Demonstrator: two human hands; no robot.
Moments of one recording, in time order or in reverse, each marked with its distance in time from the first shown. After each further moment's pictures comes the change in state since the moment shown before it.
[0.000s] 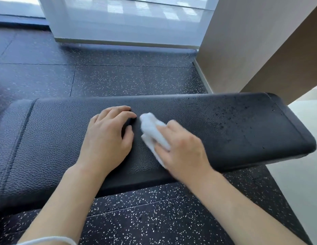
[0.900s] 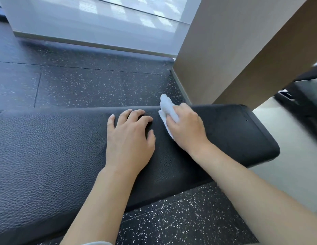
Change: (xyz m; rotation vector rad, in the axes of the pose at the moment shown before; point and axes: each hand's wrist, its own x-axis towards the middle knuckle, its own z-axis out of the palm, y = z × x) left_hand 0.039 0.038 0.038 -0.044 -0.043 -0.017; right_hand 0.075 0.066 0.004 -0.174 -0.063 0.287
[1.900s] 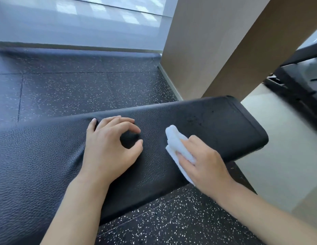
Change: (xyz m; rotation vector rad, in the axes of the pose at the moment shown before) left_hand -0.002 -0.004 -0.012 -0.210 -0.034 0.074; right_hand -0.108 0.042 -0.043 0.070 -0.009 -0.069
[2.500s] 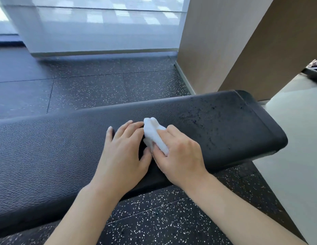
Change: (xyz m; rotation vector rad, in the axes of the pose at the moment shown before) left_hand -0.025 0.065 0.058 0.240 -0.094 0.027; right_hand 0.021 0.007 0.016 0.064 0.099 -0.047
